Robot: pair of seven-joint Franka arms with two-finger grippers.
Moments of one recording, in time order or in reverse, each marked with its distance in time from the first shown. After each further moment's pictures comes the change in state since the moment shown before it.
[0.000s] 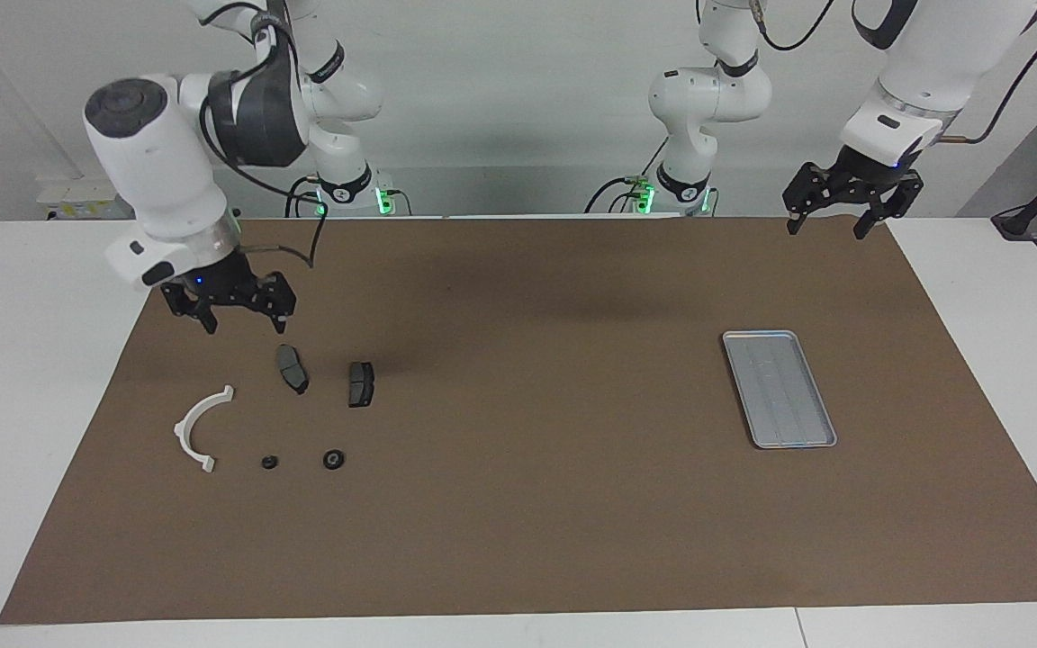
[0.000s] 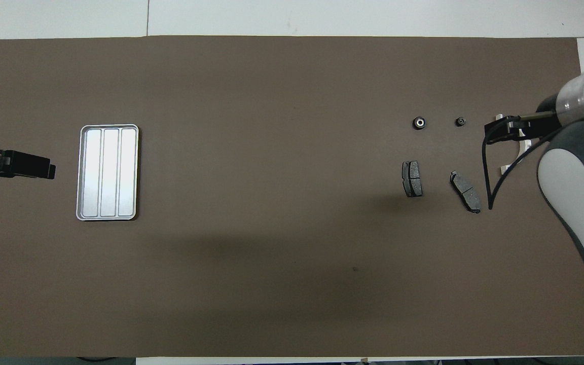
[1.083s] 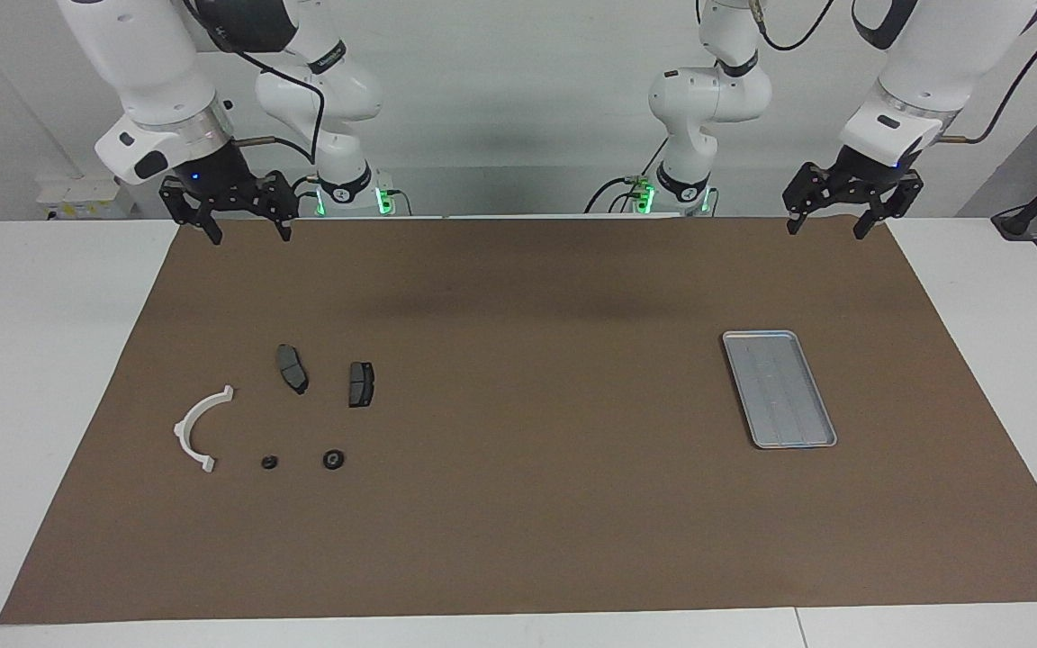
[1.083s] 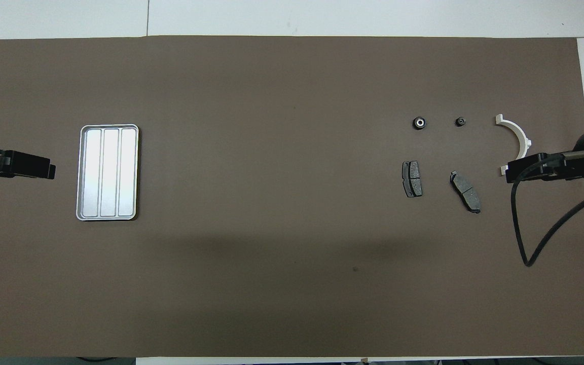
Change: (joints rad) left arm 0.000 0.000 0.000 0.000 0.000 0.000 0.000; right arm -0.001 -0.124 -0.003 -0.011 0.060 -0.167 -0.014
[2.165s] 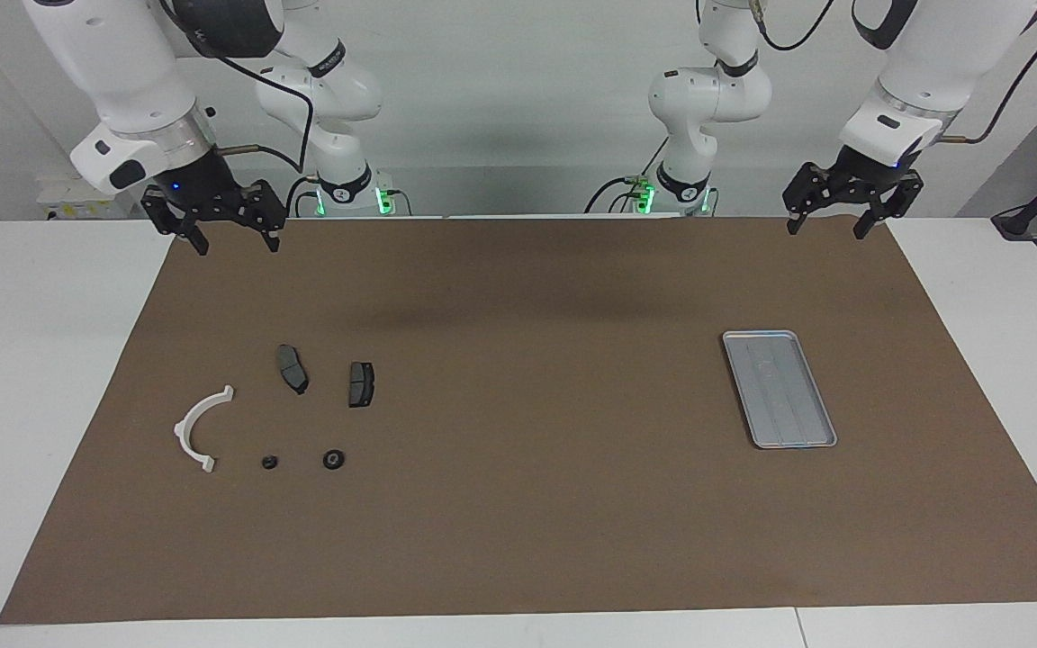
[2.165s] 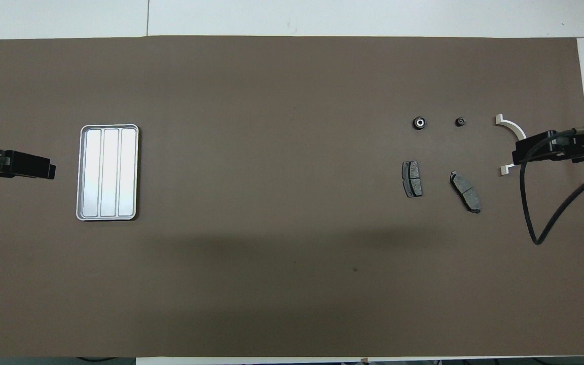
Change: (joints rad) left arm 0.000 0.000 0.000 0.000 0.000 0.000 0.000; right arm 0.002 0.070 -0.013 0.118 0.000 -0.042 0.000
